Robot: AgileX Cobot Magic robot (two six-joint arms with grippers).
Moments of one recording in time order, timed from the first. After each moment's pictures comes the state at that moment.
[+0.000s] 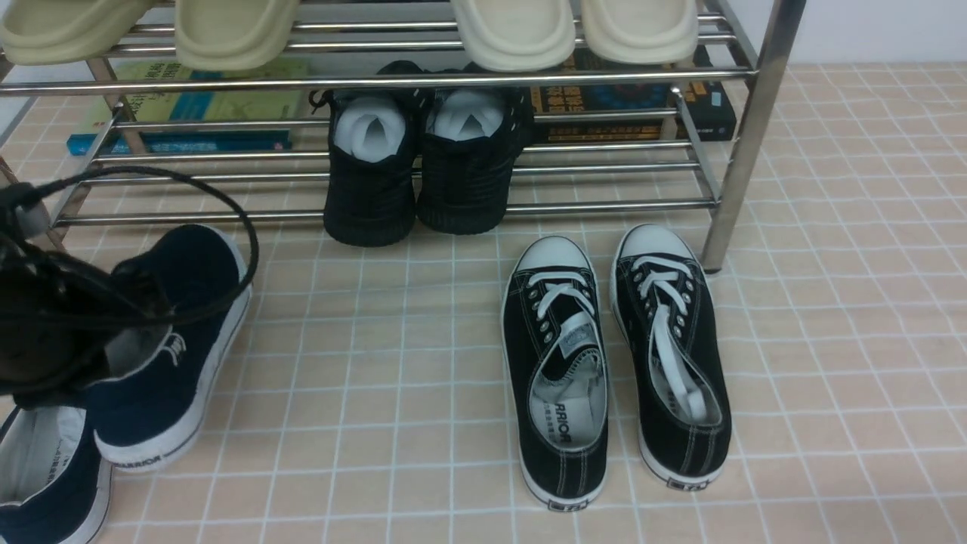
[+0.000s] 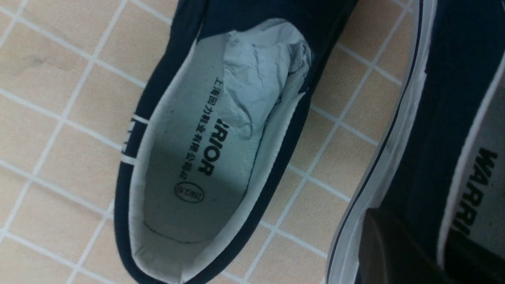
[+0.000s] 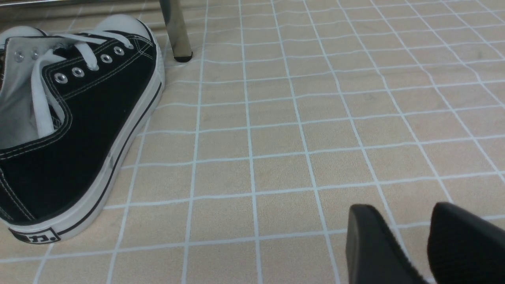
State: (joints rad) right arm -0.03 -0.01 0.01 0.03 0.39 0.08; left arm -0.03 1.36 -0.93 0.09 0.86 -0.58
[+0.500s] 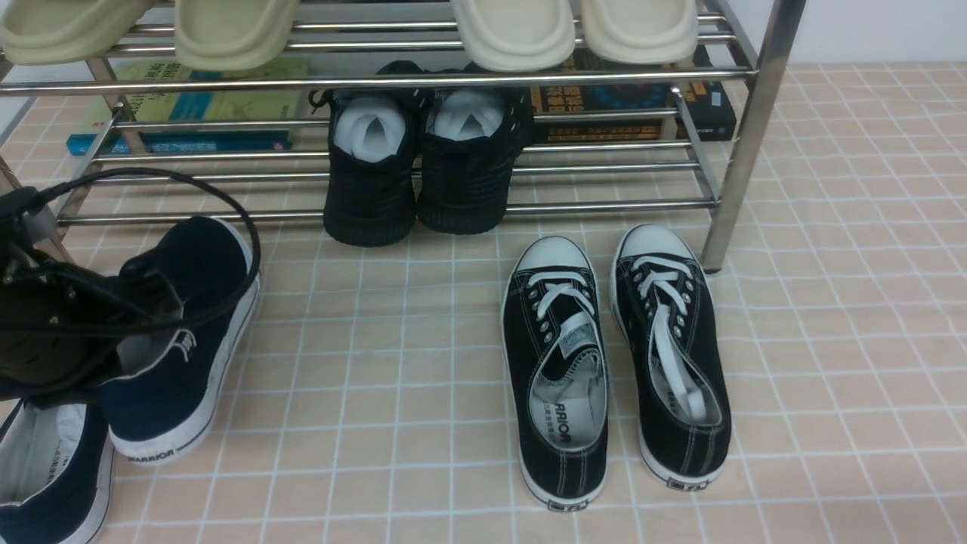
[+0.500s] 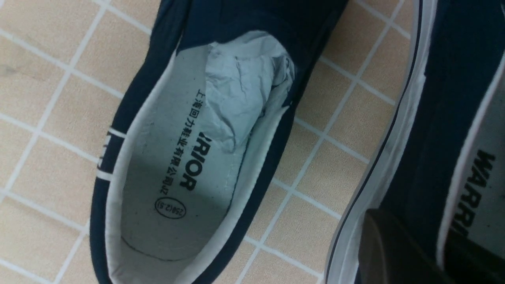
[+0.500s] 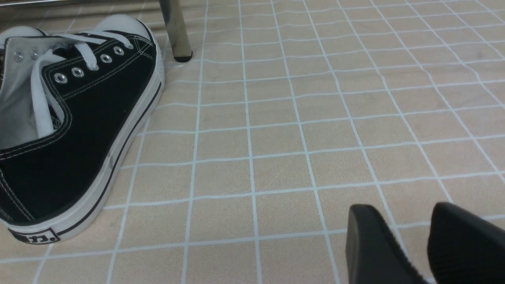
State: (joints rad) right arm -0.03 -0.01 0.01 0.03 0.39 0.08; left arm -0.03 1.36 -0.91 0.08 0.80 -0.59
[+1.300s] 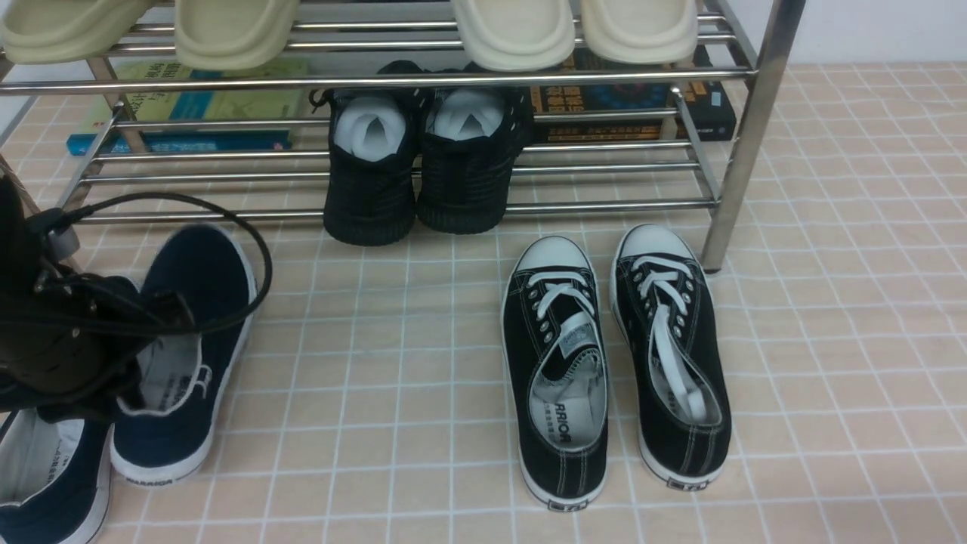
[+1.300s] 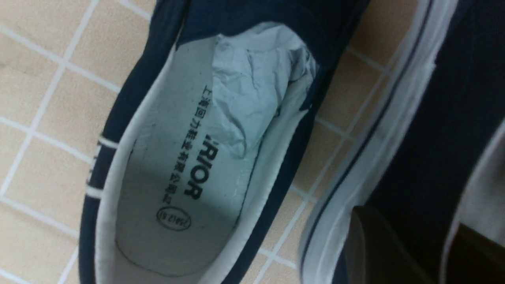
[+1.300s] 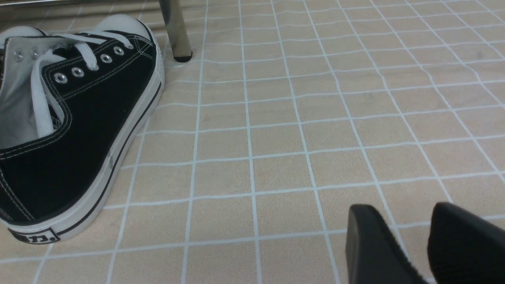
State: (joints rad) right arm -0.03 -0.01 0.01 0.03 0.39 0.08; left arm -0.03 1.44 -0.91 0.09 0.78 -0.59
